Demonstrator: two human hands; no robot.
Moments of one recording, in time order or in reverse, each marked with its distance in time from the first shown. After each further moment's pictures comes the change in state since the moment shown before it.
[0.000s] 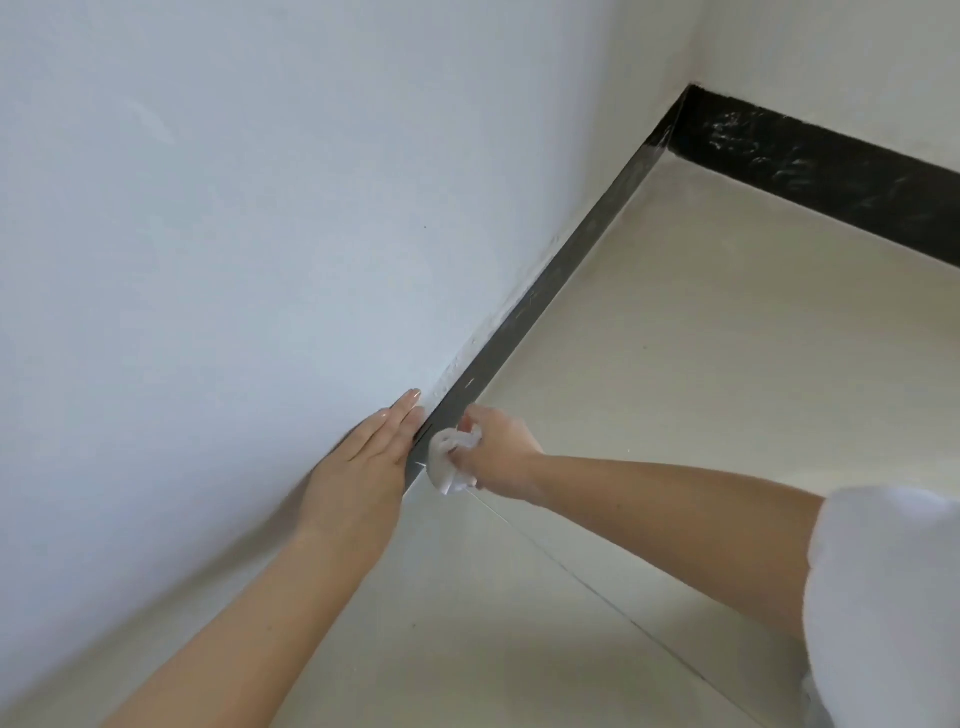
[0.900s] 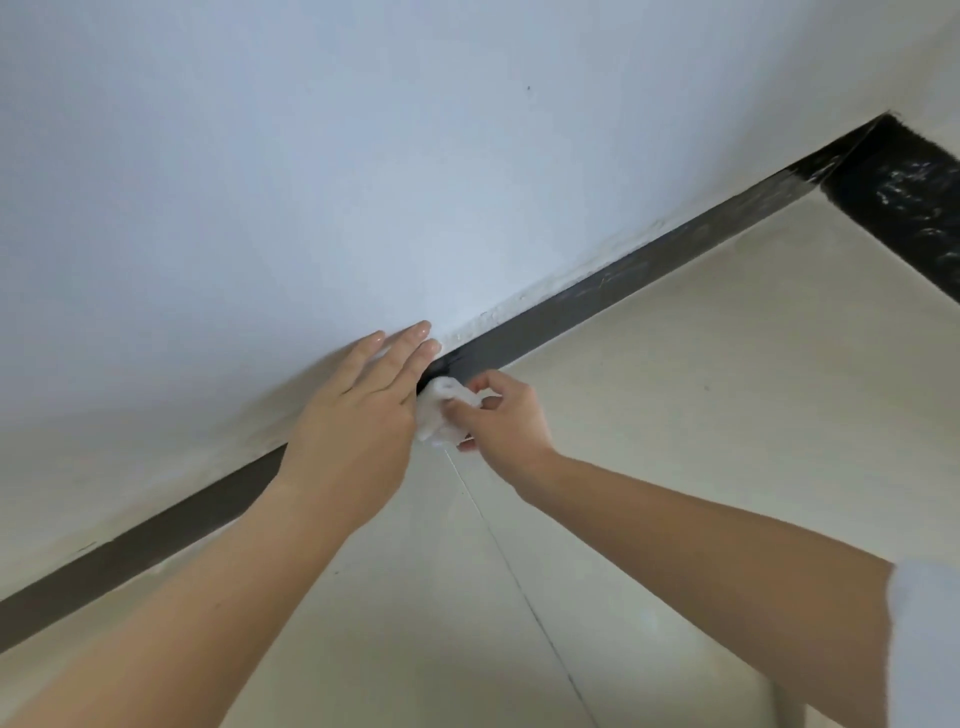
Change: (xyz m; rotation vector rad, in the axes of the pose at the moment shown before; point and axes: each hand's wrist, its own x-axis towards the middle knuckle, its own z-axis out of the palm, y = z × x) left_hand 0.011 0.047 0.012 -0.213 0.213 -0.438; right_hand 0.017 0.026 0.001 0.186 -0.003 -0.113
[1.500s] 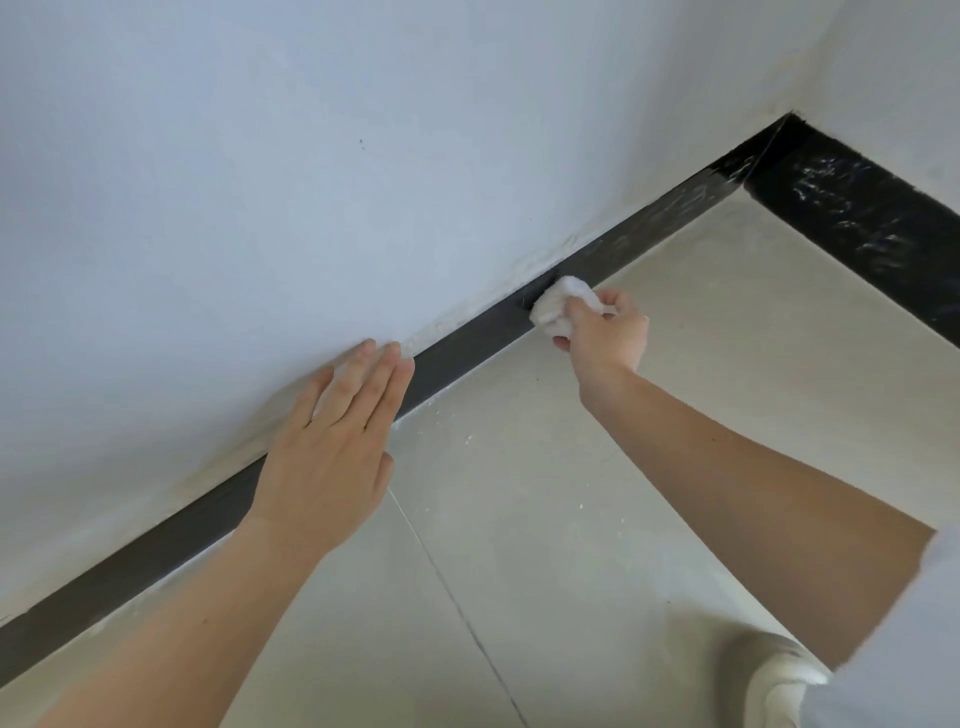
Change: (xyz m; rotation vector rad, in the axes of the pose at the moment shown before) left_hand 0.032 0.032 0.003 0.060 -0.041 -0.067; right_hand 0.059 -0.024 -0.138 0.304 0.618 -0.033
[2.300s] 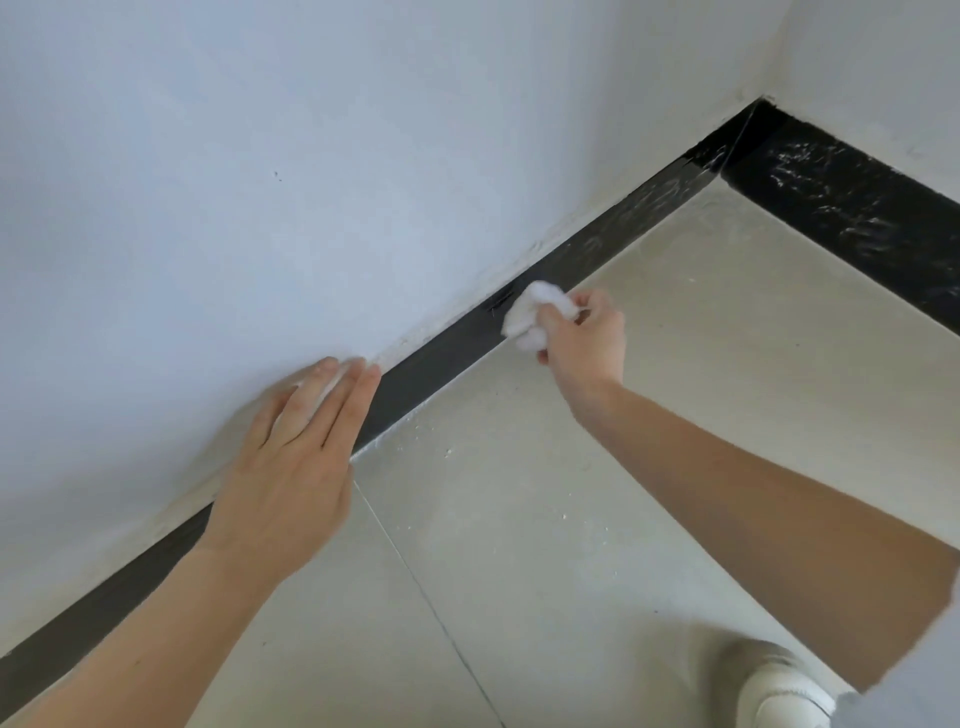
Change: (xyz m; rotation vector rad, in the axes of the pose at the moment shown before) left_hand 0.008 -0.003 -0.016 -0.101 0.027 -0.001; right_hand 0.006 0.001 -0.013 -0.096 -0.118 -0.092
